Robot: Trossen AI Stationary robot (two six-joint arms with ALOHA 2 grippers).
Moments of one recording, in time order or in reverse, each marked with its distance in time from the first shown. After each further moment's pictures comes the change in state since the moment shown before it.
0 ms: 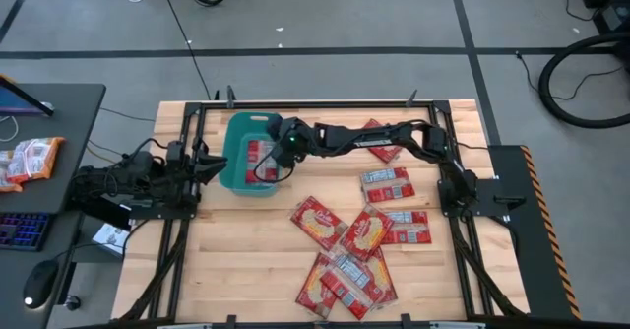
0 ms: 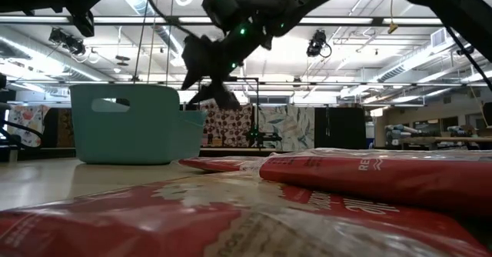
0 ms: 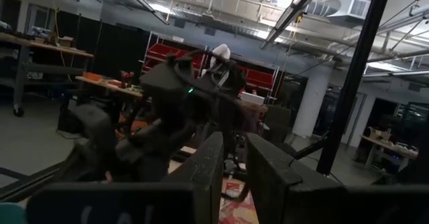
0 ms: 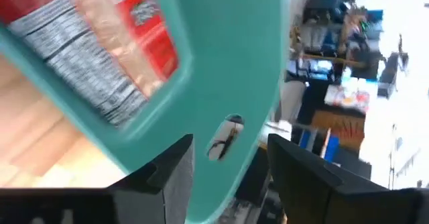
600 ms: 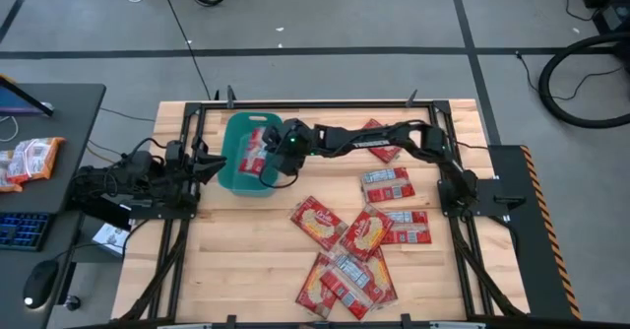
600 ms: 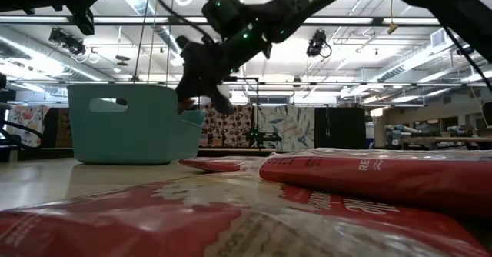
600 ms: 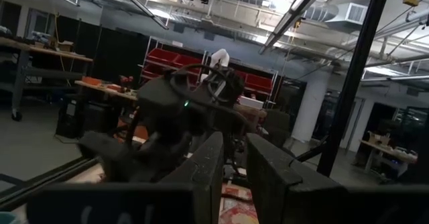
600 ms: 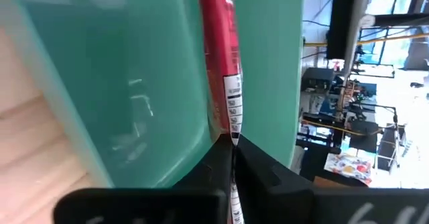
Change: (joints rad) left arm 0.000 0.000 0.000 0.021 0.000 0.002; right arm -0.013 0.031 -0.013 0.052 -0.270 -0.115
